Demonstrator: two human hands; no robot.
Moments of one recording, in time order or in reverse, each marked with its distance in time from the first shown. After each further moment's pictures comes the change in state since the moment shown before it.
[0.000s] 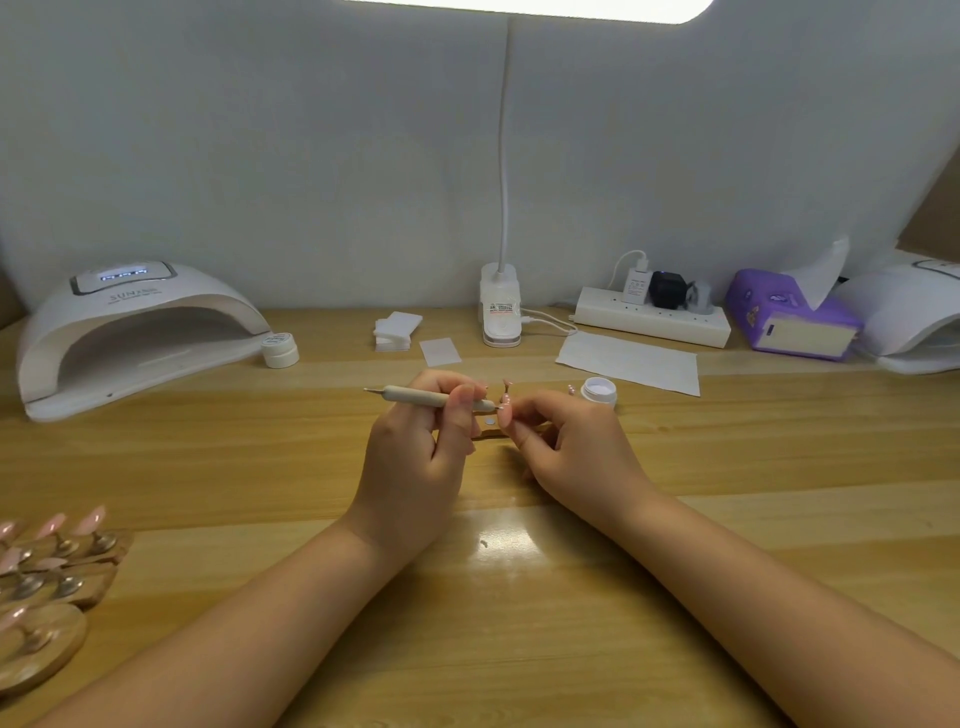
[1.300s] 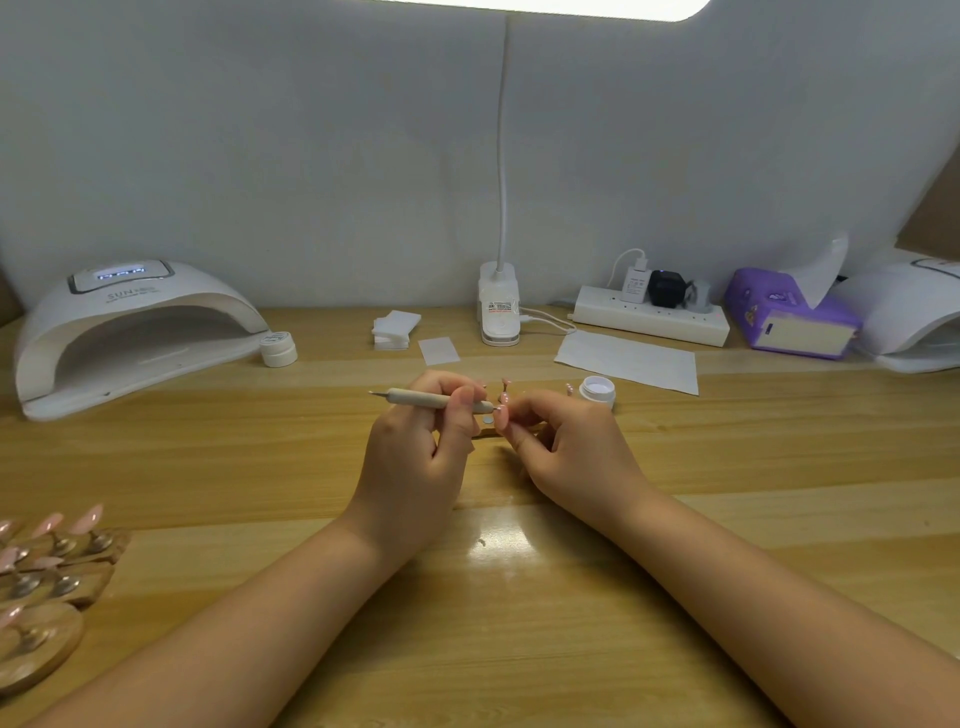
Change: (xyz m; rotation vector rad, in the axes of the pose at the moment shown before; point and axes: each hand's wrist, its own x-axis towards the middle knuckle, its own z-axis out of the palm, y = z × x) left_hand 0.000 0.001 -0.001 0.028 -0.030 -0.032; right_hand 0.000 0.003 0.003 -0.046 0.016 -0.069
